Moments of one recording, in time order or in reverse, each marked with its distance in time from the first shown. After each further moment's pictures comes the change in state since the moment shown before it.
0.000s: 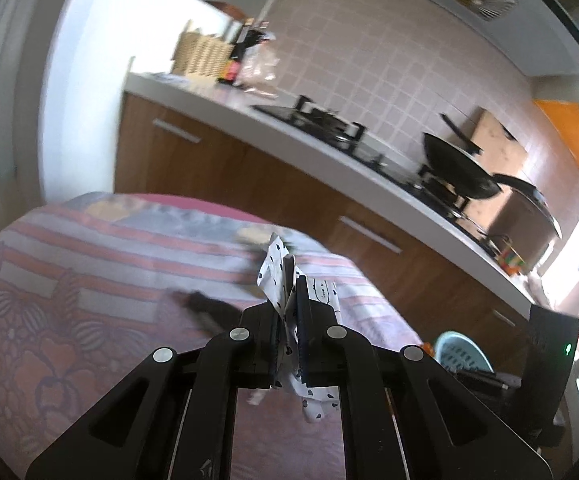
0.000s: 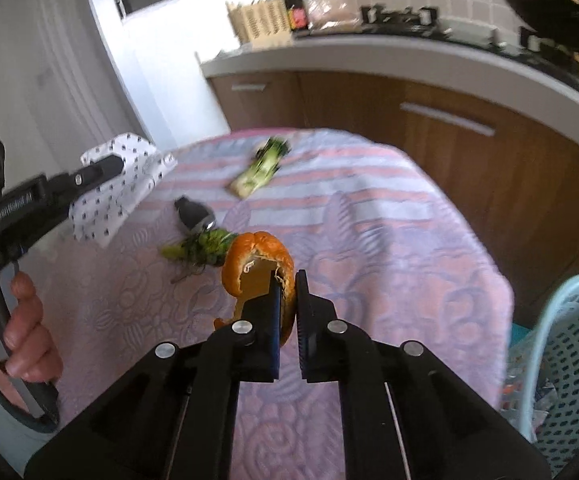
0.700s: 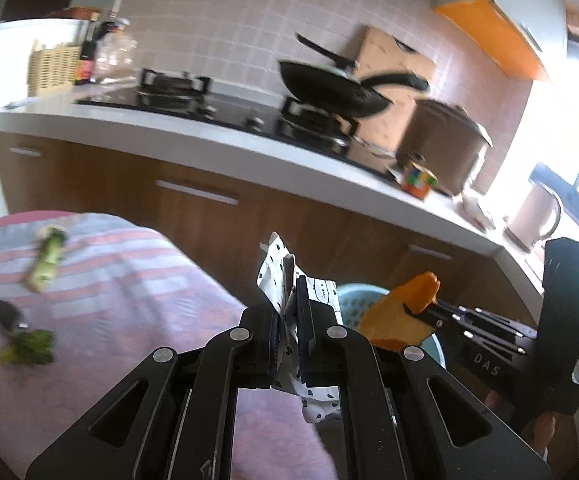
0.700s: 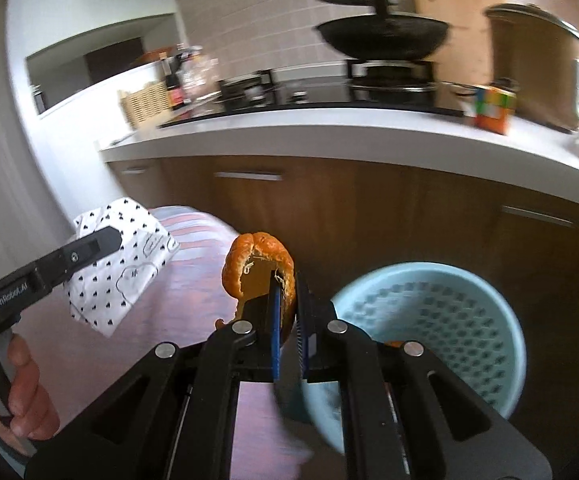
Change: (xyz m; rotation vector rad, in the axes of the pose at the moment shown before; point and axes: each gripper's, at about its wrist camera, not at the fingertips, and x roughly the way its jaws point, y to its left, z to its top) left arm 0.064 -0.221 -0.058 0.245 0.148 -0.207; right arm -0.147 -0.157 -0.039 0.188 -0.195 -0.285
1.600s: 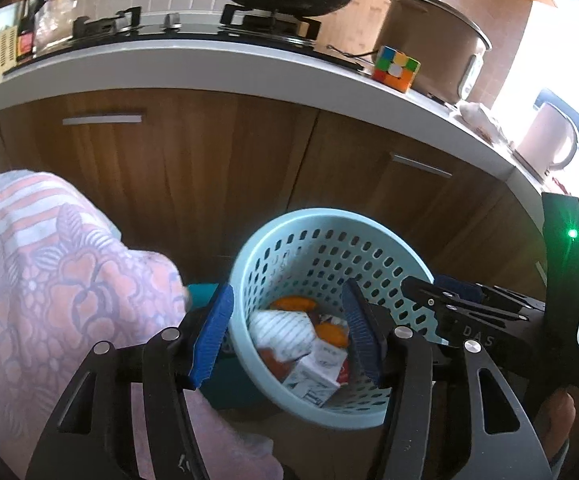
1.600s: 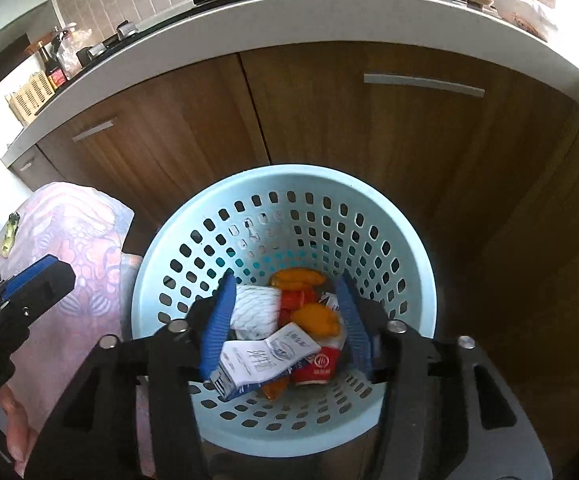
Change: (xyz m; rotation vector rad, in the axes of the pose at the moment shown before) left arm 0.106 -0.078 -0.043 0.067 0.229 0.014; right arm 0.043 -0.134 -0.044 0.207 0.242 -0.227
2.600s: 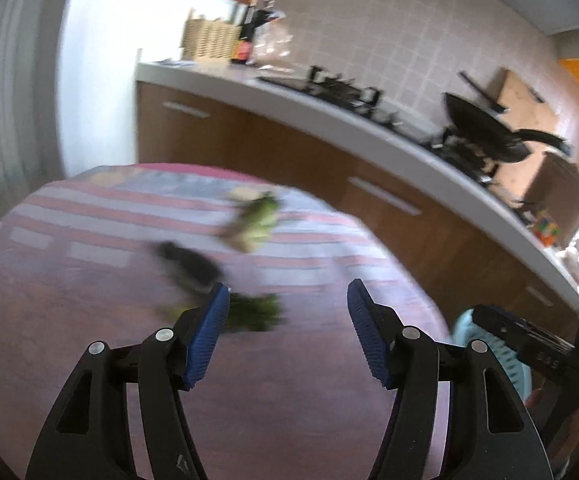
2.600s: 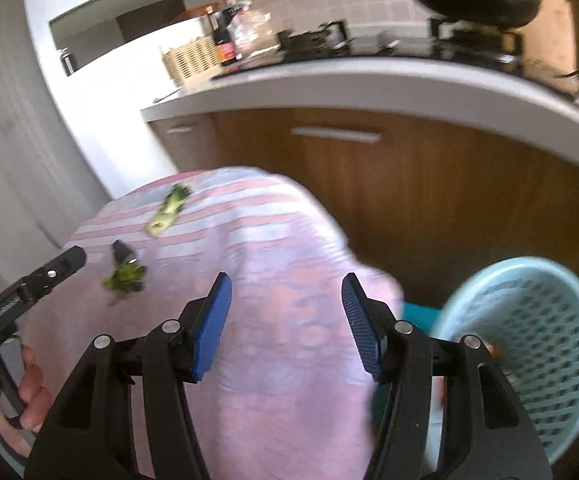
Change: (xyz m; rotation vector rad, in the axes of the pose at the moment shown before) left arm -0.179 0.233 -0.046 -0.364 -0.252 0.367; right arm -0.012 0.242 -0.001 -0.306 -0.075 0.410
